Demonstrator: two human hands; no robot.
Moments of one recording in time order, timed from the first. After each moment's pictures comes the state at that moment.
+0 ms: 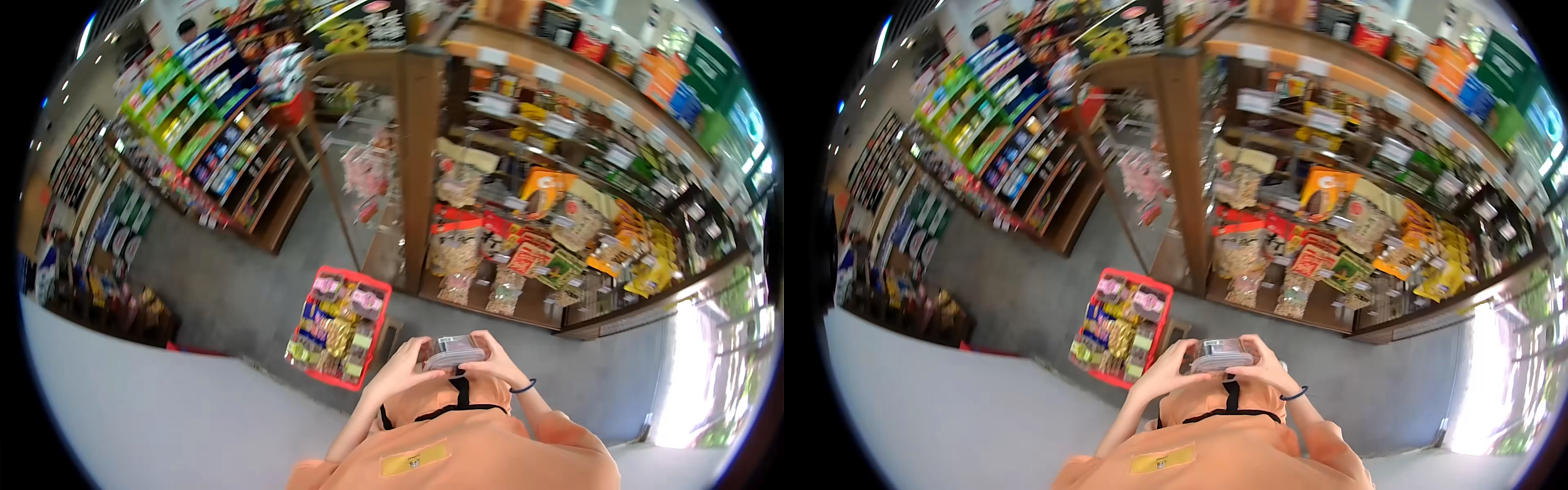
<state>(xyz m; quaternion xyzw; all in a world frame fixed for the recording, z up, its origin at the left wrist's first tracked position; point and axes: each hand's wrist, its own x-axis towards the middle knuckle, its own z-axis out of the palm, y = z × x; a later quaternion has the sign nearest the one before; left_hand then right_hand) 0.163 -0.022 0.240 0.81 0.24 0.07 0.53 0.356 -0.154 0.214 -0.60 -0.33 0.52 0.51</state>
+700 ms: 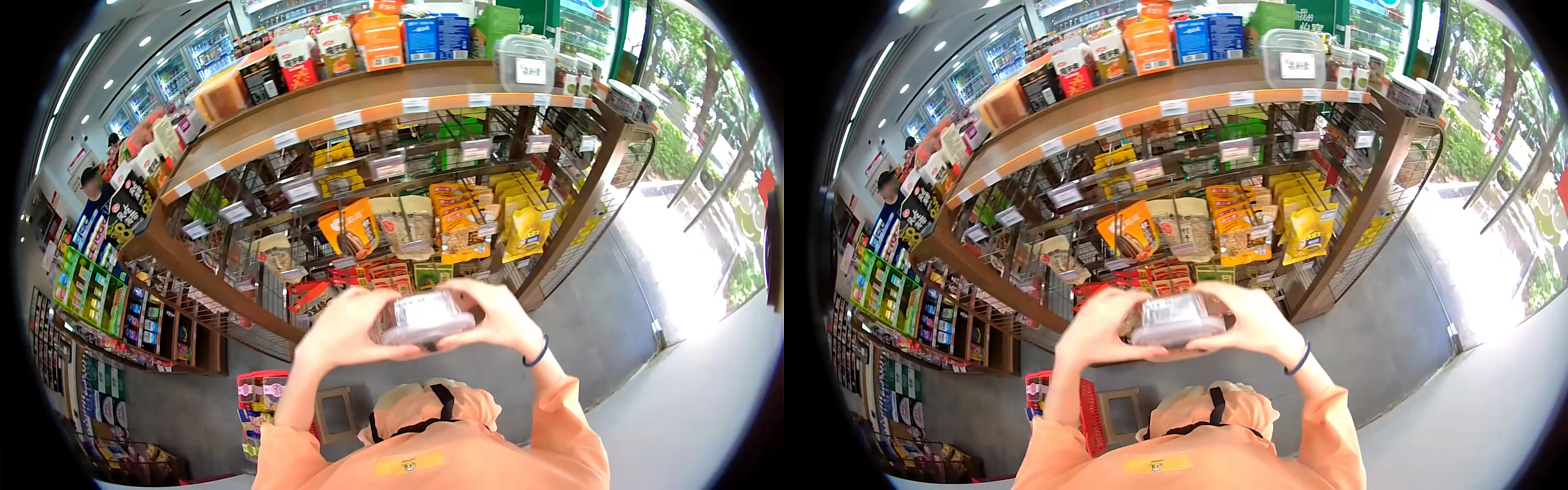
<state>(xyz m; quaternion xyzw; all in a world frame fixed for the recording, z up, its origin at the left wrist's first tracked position) 0.471 -0.126 0.440 0.97 -0.09 0.09 0.22 0.592 -0.332 0.403 -0.75 -0.50 0.08 0.43</state>
